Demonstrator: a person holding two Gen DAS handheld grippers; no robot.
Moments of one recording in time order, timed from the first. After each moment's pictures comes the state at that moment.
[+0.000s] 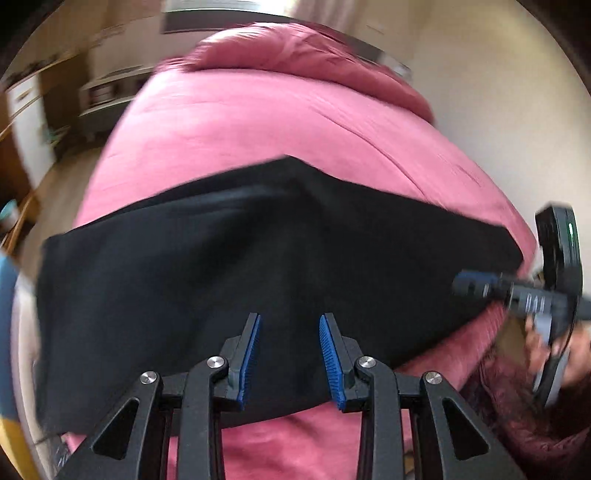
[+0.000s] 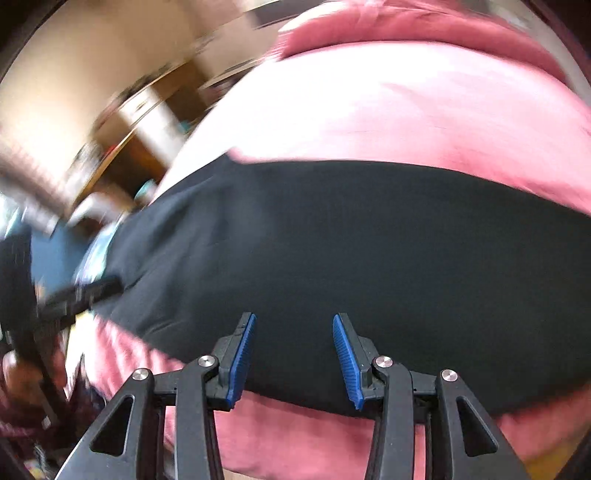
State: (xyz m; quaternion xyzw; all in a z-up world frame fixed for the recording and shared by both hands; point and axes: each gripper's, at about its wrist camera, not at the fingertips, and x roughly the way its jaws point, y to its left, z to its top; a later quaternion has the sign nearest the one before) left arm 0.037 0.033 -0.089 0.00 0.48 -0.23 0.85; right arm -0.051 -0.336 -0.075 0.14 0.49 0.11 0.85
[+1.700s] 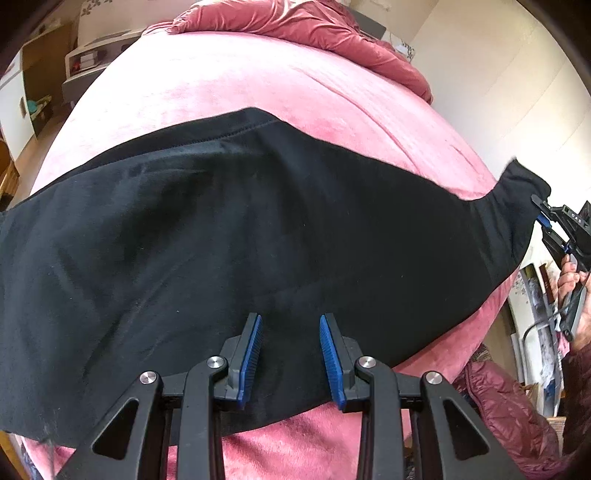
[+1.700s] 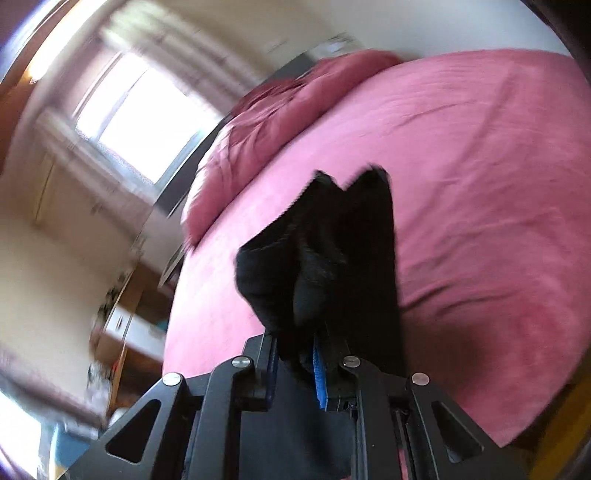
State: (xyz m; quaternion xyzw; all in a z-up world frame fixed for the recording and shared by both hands) left arm 0.062 0.003 -0.124 -0.04 0.54 -0.24 0.81; right arm -0.096 -0.596 0.005 0.37 0.27 -0.02 0.89
